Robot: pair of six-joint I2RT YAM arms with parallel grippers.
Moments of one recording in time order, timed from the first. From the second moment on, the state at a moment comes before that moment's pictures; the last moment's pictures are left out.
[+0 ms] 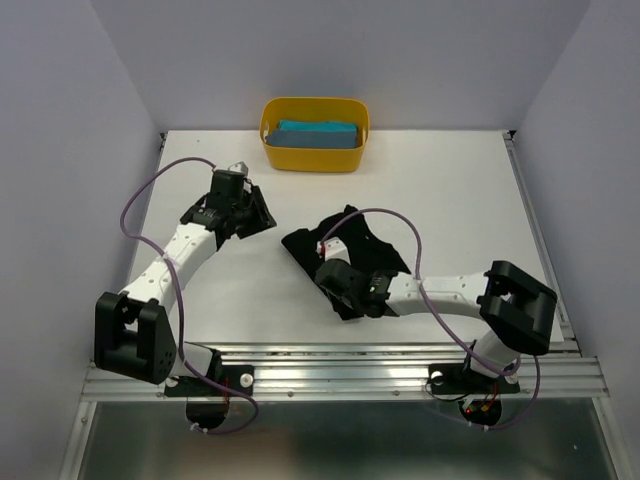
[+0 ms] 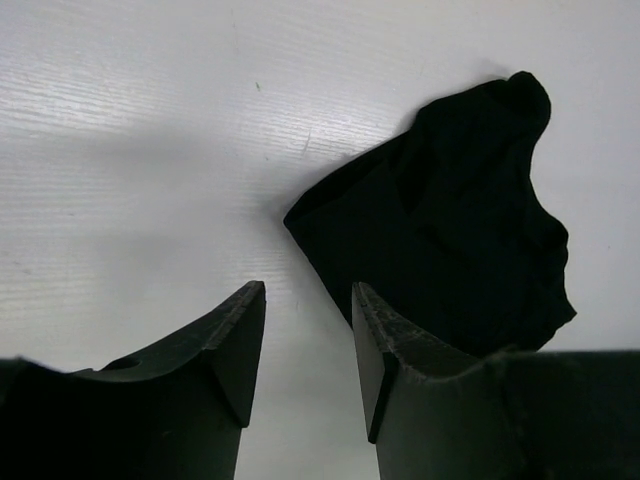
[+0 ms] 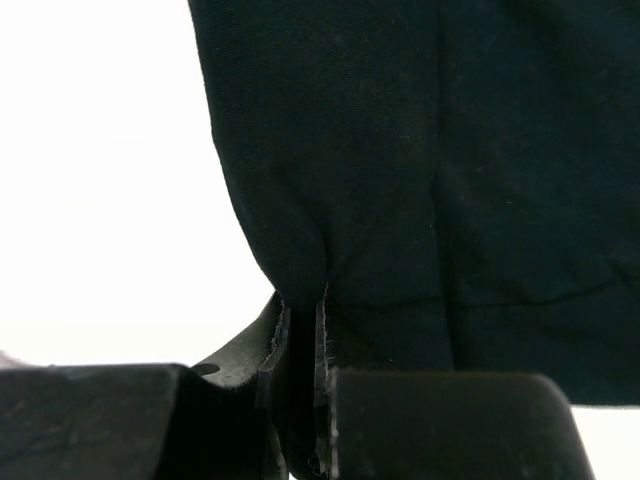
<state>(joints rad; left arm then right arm) -0.28 1.35 1.01 -0.46 0.09 -0.57 1.15 1.63 0.93 -0.25 0.45 0.53</state>
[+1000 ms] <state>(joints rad) -0.40 1.31 0.90 -0.40 0.15 -0.62 0.70 1.58 0.57 0.47 -0.58 1.04</state>
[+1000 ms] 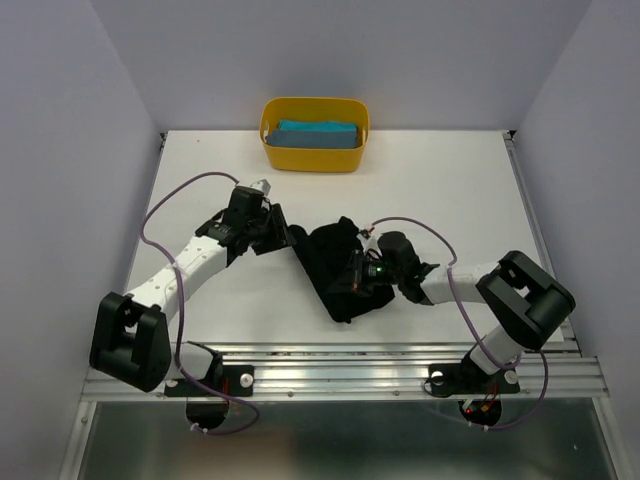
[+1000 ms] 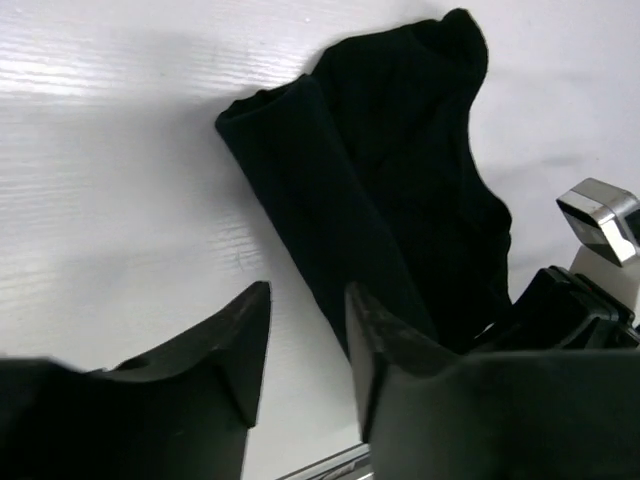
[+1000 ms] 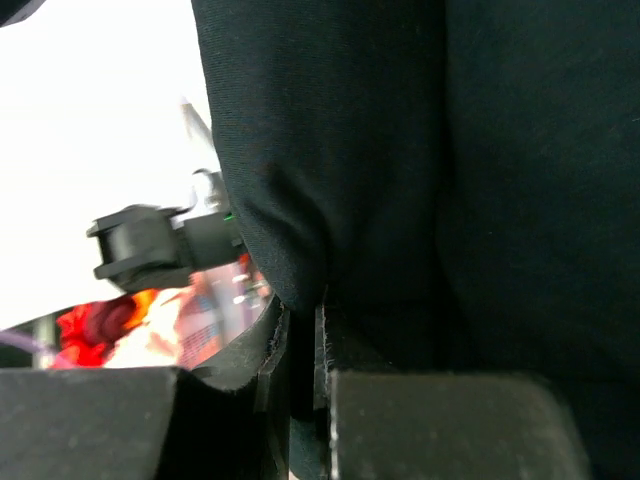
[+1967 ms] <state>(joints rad) -0.48 1.53 0.87 -0.19 0.18 -0.73 0.63 1.67 0.46 0.77 -0.72 1.20</state>
